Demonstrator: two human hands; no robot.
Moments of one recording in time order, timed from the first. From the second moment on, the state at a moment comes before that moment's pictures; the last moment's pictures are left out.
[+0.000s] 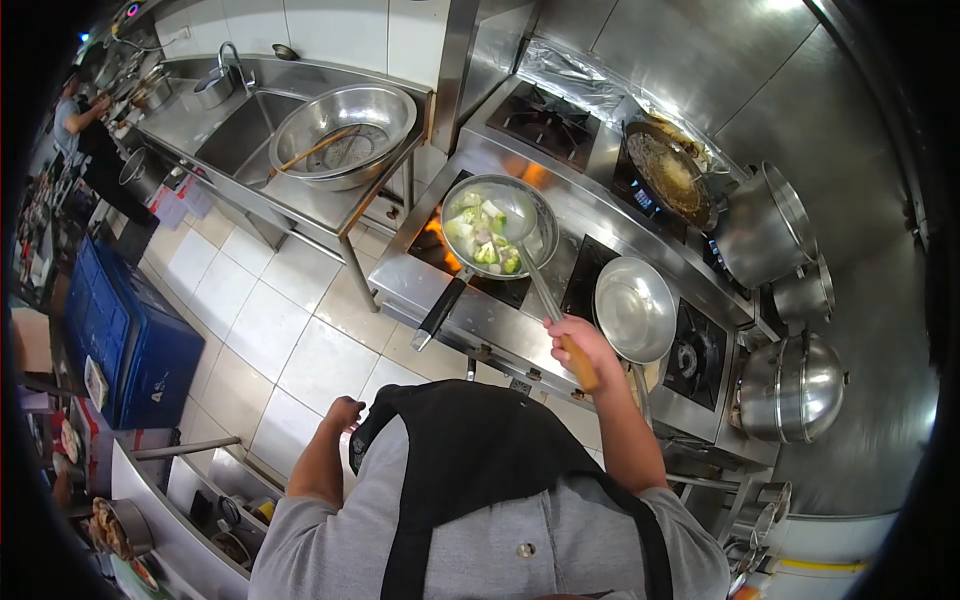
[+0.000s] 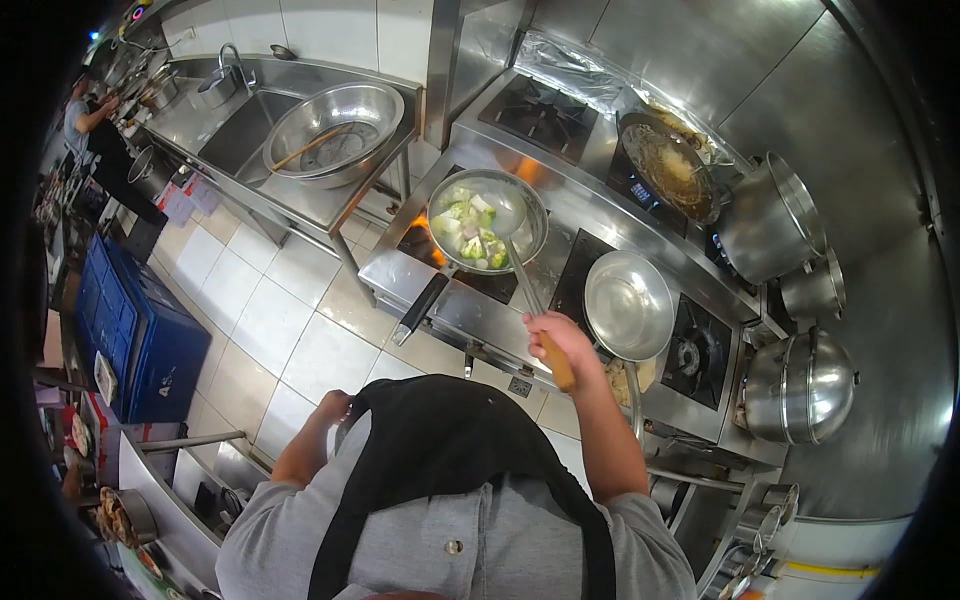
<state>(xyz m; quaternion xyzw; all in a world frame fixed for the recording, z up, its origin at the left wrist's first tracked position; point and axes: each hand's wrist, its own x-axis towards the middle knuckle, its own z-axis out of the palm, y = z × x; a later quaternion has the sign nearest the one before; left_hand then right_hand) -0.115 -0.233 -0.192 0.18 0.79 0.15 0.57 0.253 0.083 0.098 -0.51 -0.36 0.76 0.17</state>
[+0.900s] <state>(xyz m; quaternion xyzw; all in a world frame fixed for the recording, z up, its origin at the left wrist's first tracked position) -0.147 -0.229 -0.247 0.37 0.73 0.13 0.56 0.271 0.065 0.073 -0.57 -0.72 0.39 0.07</state>
